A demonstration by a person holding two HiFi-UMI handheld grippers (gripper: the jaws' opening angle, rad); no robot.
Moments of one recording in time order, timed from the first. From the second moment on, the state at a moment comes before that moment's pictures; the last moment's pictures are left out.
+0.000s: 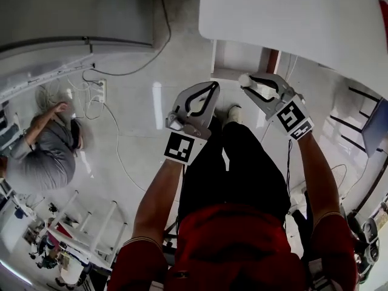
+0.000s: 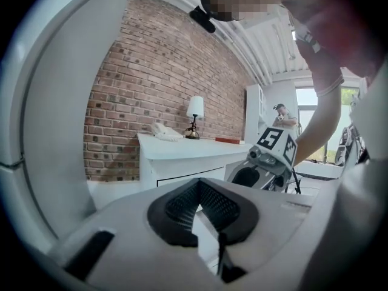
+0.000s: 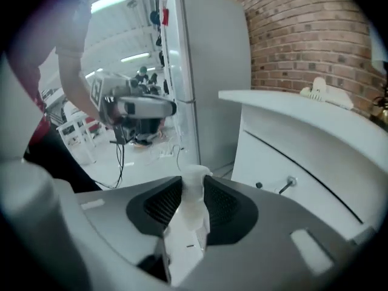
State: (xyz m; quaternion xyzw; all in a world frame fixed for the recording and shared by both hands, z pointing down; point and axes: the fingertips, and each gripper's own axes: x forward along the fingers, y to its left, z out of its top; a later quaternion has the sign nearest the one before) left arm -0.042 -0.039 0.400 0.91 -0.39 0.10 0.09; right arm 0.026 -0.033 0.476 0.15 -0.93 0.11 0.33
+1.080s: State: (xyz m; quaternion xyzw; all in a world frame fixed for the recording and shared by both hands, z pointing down) left arm 0.004 0.015 0.113 0.93 -0.38 -0.03 0.01; right arm 0.099 0.020 0.106 0.32 -0.94 0.09 -0.10
